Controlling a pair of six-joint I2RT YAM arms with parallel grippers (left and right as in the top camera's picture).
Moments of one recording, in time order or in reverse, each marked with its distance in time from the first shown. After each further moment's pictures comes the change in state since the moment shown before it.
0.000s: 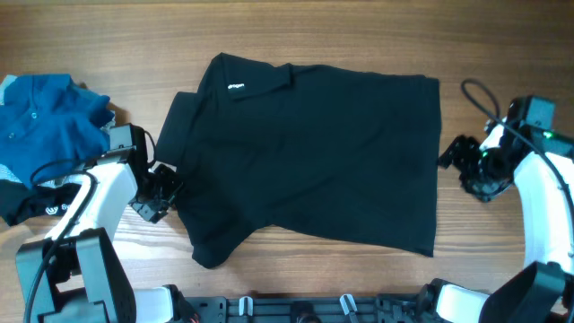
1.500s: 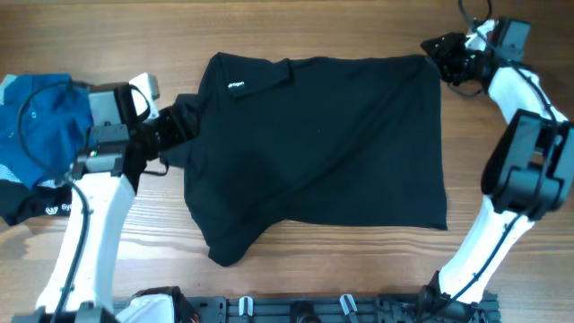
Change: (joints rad) left arm -0.116 -0.208 0.177 0.295 0.193 0.282; right arm 0.060 0.765 0.605 0.761 -0.500 0.247
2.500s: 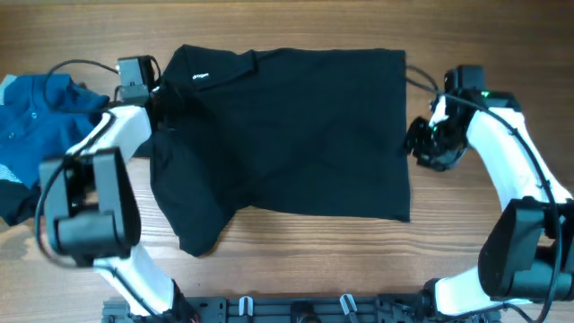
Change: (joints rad) left arm 0.028 0.583 0.211 0.284 -0.323 -0.063; right arm 0.212 -0.514 -0.470 -0.708 0.510 -0.224
